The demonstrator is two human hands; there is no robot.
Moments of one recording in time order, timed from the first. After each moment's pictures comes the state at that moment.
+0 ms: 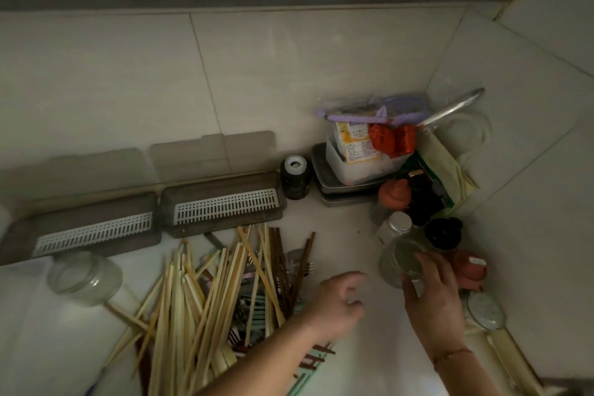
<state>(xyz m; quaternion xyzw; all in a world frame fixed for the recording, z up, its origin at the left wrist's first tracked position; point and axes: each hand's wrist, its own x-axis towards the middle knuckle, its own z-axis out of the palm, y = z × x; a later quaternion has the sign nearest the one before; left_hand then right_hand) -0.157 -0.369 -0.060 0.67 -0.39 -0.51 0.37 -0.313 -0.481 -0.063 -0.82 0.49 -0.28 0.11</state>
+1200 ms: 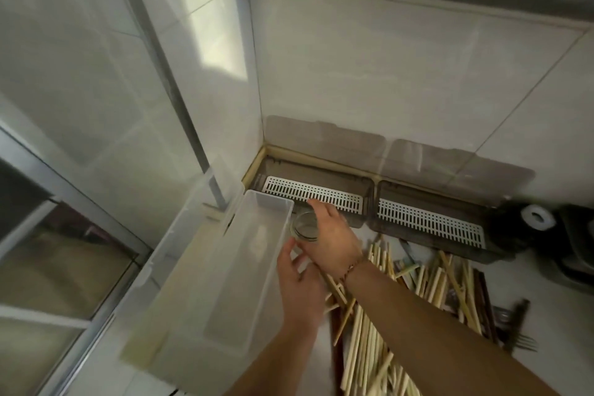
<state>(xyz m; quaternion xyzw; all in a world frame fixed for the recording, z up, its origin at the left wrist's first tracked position) 0.047 -0.116 -0.034 0.64 0.13 -0.06 0.76 0.098 -0.205 -0.038 -0.95 0.10 0.01 0.28</state>
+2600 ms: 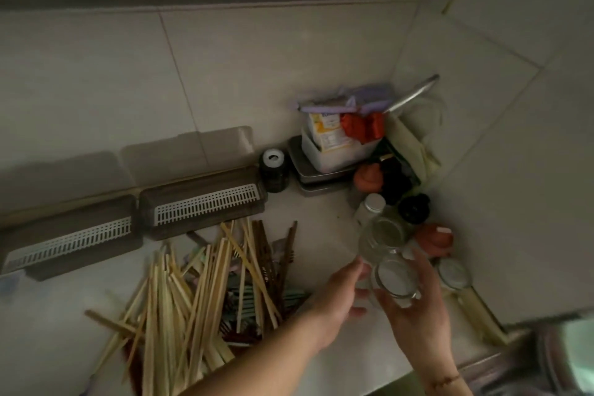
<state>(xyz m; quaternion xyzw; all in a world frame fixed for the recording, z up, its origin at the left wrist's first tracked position) -0.196 -0.362 -0.010 0.57 -0.17 -0.65 0.48 -0.335 -0.404 -0.031 -0.70 0.56 -0.32 0.32</state>
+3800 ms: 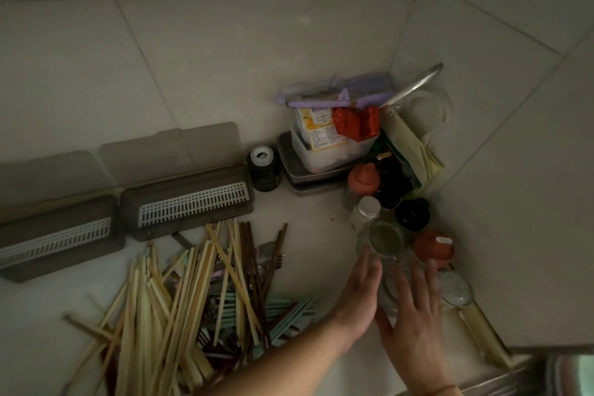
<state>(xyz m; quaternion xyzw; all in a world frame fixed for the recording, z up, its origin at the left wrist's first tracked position) -0.234 -0.412 -0.031 0.57 -0.28 -0.59 0.50 -0.355 -0.442 -0.073 -0.86 0.46 -0.22 0.07</state>
